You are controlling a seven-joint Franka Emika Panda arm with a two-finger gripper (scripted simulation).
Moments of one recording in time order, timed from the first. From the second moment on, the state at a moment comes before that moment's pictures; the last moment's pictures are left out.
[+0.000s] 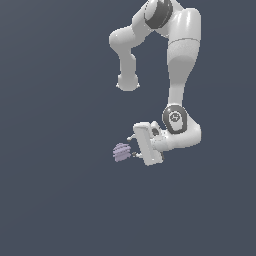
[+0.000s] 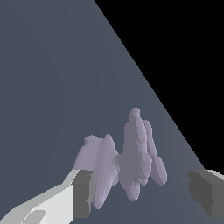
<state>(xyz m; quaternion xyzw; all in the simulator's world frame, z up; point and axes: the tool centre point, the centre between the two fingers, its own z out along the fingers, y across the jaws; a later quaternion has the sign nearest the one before) -0.001 0.018 0.083 0.80 -0.25 0.15 0.53</state>
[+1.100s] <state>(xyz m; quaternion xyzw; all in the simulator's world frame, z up) 0.008 0.003 0.086 0.77 -0.26 0.21 0.55</state>
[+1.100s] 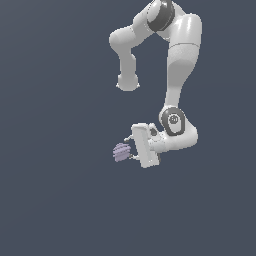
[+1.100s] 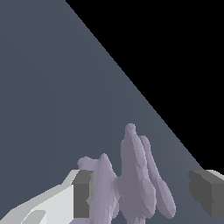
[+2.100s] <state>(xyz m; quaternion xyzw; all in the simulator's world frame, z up) 0.006 -0.006 0.091 0.77 -0.26 0.21 0.55</state>
